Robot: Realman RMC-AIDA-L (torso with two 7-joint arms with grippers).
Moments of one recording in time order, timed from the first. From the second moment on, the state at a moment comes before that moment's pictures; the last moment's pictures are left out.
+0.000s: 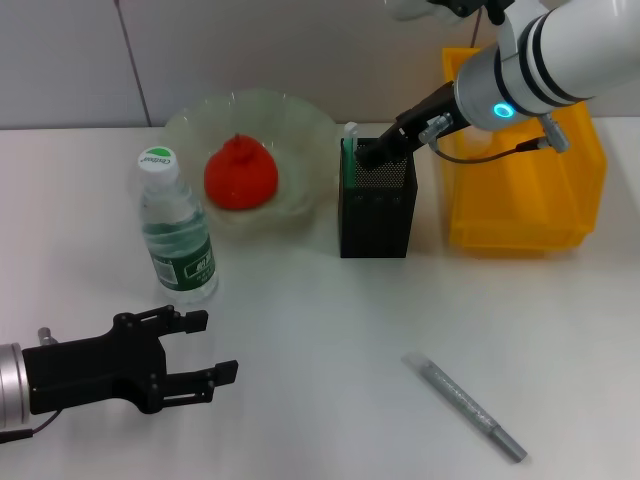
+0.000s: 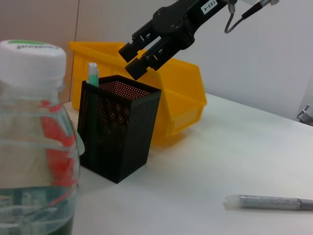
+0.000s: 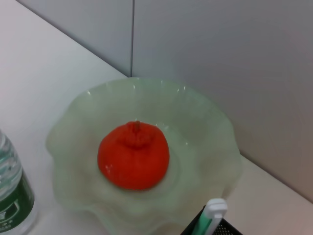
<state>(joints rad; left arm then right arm) -0.37 -2.07 0.80 0.65 1.94 1.51 -1.24 0.88 2.08 -1.41 -1.12 -2.63 -1.08 2.68</state>
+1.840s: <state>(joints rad) -0.39 -2.07 0.81 0.65 1.92 1.61 -1.22 0.86 2.09 -1.59 -1.20 -2.61 -1.69 2.90</state>
